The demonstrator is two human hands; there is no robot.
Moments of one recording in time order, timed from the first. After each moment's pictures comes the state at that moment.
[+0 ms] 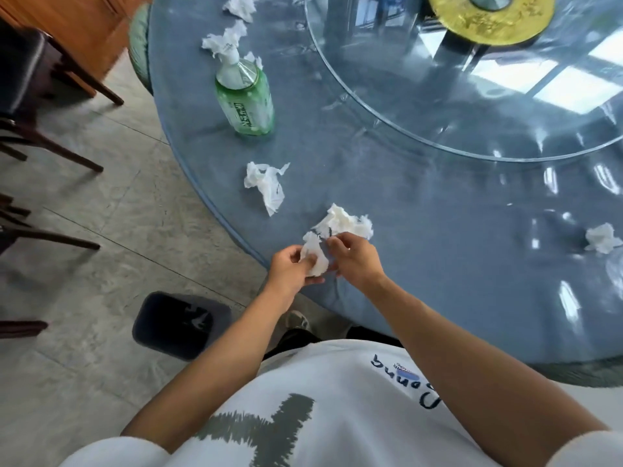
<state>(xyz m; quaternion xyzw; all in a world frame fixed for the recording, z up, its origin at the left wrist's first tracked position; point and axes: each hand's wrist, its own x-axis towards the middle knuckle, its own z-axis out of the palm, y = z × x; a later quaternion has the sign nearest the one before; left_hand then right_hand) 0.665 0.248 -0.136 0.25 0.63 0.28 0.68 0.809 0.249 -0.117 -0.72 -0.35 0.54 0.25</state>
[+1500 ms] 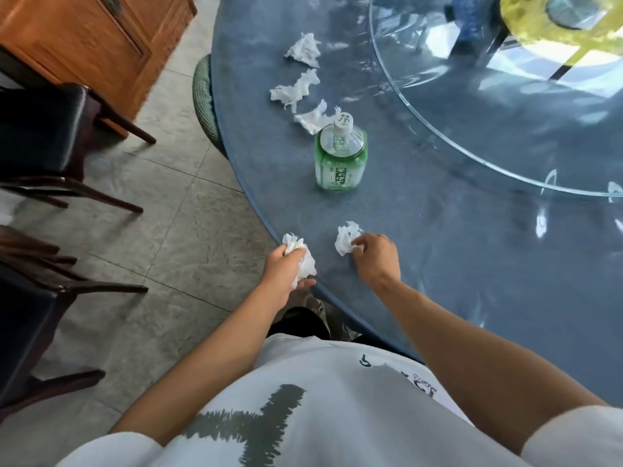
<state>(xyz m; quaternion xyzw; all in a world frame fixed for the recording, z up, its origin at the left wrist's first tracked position) 0.474 0.439 -0.133 0.21 0.68 0.24 0.66 0.656 0.411 -0.142 -0.81 -0.40 0.39 0.16</state>
